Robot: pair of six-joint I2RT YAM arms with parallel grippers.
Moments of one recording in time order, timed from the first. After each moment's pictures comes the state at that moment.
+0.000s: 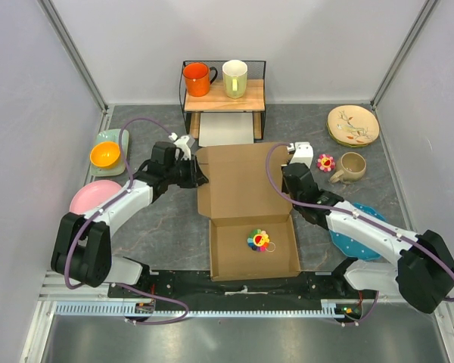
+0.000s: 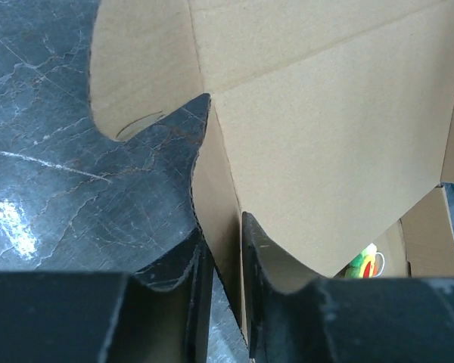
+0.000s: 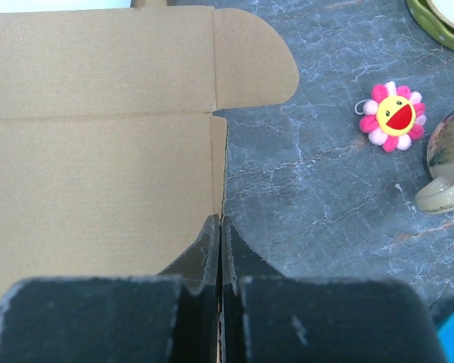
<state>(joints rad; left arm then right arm) -0.34 1.38 0.83 -0.13 0.37 -0.34 0.68 1.21 0.71 -0.03 0.59 0.33</state>
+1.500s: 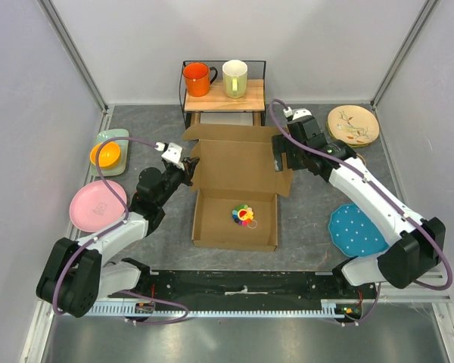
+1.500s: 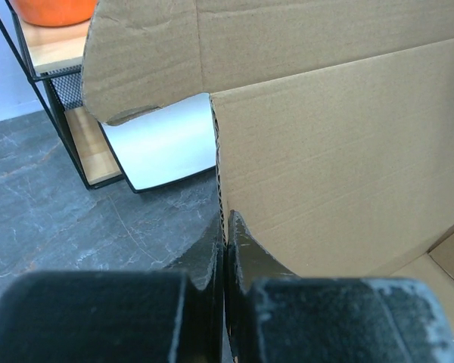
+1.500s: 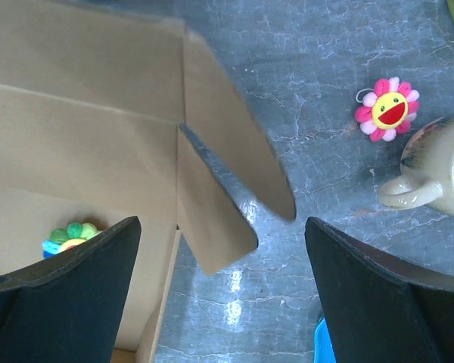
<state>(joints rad) -0.40 1.17 0.46 0.71 0.13 -0.03 0.51 1.39 1.33 -0.74 0.28 0.26</state>
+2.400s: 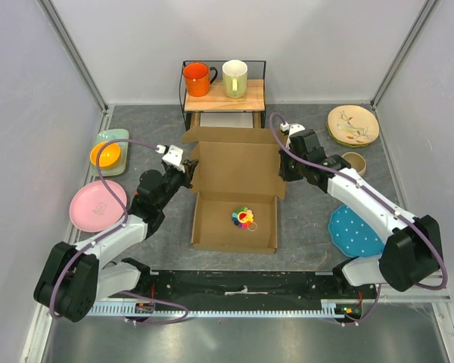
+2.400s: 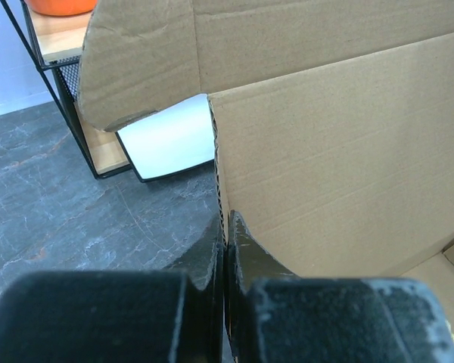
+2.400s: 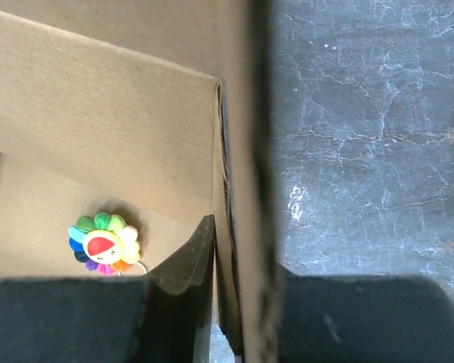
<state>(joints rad) -0.42 1.15 0.44 0.69 0.08 -0.01 0.46 1.39 1.10 -0.51 0.03 0.25</state>
